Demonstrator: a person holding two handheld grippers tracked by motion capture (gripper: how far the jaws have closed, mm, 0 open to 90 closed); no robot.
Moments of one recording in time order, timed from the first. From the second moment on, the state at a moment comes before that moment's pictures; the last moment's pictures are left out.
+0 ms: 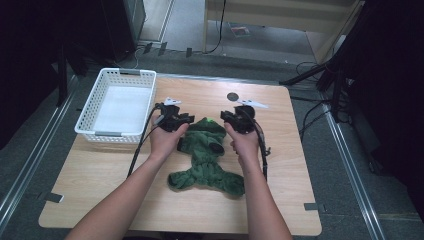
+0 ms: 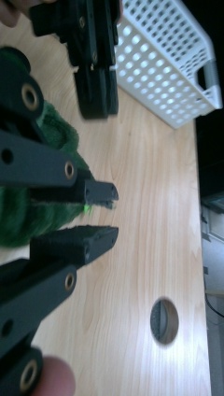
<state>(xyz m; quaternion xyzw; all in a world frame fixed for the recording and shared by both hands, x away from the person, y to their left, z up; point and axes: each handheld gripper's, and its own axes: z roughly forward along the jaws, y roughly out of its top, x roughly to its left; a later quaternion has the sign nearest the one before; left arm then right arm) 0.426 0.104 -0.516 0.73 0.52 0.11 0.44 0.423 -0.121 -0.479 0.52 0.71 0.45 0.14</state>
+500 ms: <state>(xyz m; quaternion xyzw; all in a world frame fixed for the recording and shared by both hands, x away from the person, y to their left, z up) 0.423 0.101 -0.530 0.75 0.50 0.09 0.42 0.427 -0.108 -0.527 0.51 0.75 0.40 0.11</state>
